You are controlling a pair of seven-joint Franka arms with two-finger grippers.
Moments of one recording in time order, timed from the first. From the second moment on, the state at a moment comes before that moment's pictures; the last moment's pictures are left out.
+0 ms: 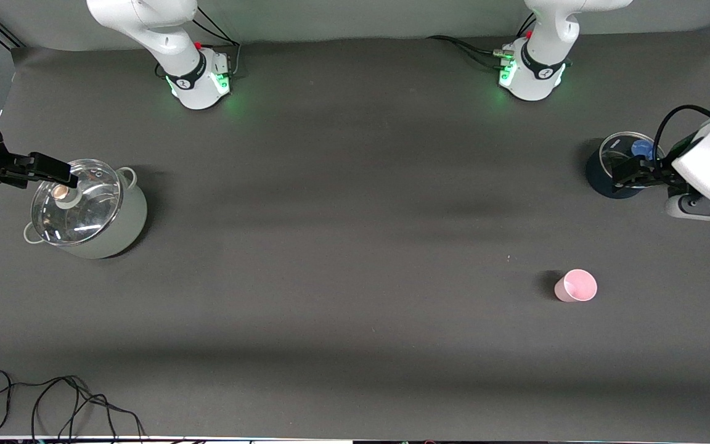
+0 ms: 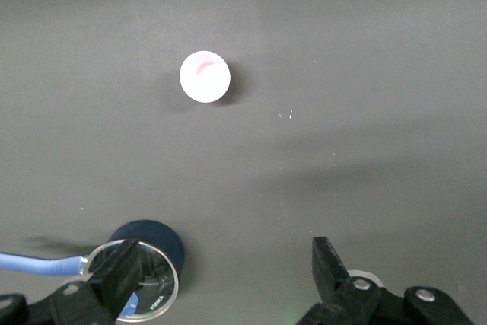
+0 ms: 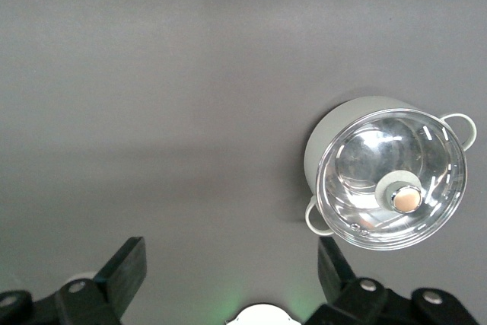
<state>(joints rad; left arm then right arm) -0.02 0.09 -0.04 -1.56 0.00 1.57 0.09 0.04 0.09 -0.06 -1.46 0.03 1.42 0.03</state>
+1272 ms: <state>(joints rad) 0.23 0.41 -0.02 -1.48 -0.36 1.76 1.12 0.04 0.09 -0.06 -1.46 0.03 1.42 0.03</state>
